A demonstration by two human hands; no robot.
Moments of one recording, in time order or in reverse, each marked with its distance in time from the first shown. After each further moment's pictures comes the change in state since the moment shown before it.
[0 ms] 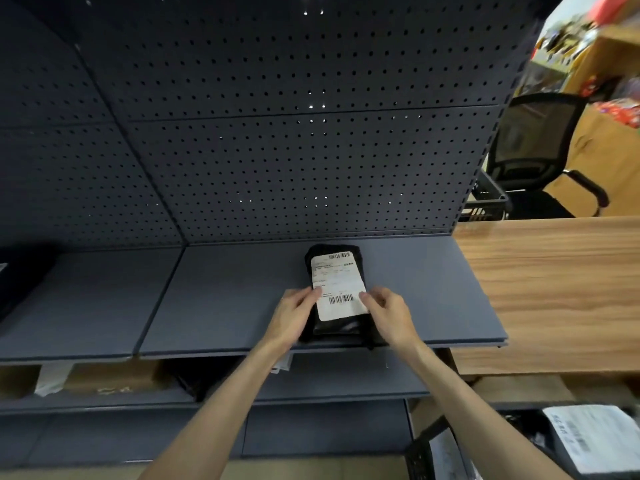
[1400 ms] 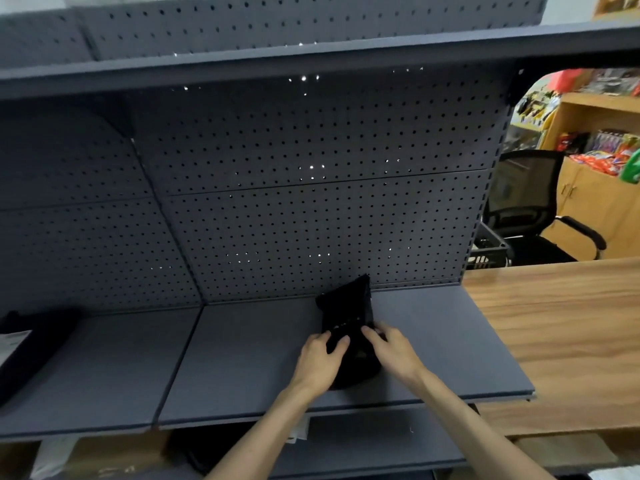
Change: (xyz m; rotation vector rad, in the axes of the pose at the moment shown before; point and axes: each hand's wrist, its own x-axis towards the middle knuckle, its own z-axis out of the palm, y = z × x) left_hand 0.013 0.014 -0.005 0.298 0.001 0.080; right_hand 0.009 -0.043 0.016 -0.055 -0.104 -0.068
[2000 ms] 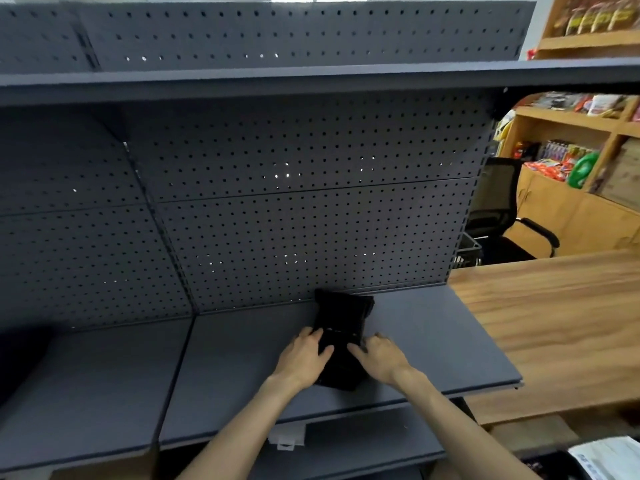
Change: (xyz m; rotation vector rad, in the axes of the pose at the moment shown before) left_hand 0.025 -0.019 -0.043 0.467 -0.145 0.175; right_hand 0.013 -0.007 0.031 -0.712 -0.043 0.110
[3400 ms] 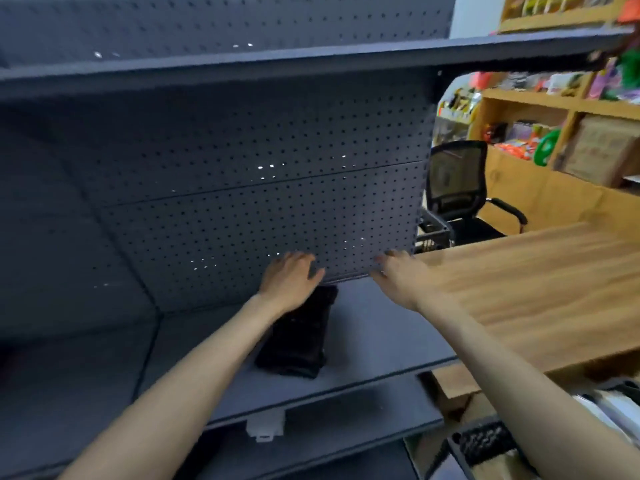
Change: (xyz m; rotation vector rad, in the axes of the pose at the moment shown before) left_hand 0.030 0.108 -0.089 0.283 0.240 0.240; right_hand -0.015 0.061 -0.147 -0.298 0.436 -0.196
